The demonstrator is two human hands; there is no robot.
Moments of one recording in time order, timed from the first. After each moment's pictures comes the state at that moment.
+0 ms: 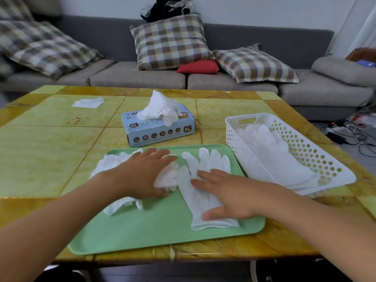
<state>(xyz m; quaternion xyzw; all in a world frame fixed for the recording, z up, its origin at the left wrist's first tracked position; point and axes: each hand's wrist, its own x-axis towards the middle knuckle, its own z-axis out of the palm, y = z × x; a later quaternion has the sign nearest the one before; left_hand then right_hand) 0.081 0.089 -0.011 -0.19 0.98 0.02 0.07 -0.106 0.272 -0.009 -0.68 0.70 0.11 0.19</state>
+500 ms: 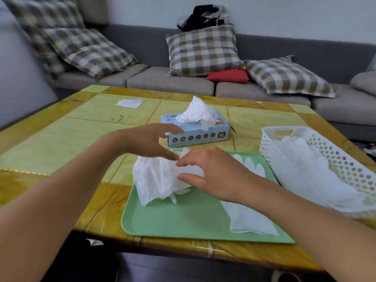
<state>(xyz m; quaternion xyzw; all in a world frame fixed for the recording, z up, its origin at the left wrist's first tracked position) 0.139 0.037 0.059 -0.29 0.92 0.26 0.00 -0.005 0.206 0.039 -0.73 0.66 -0.17 0.07</state>
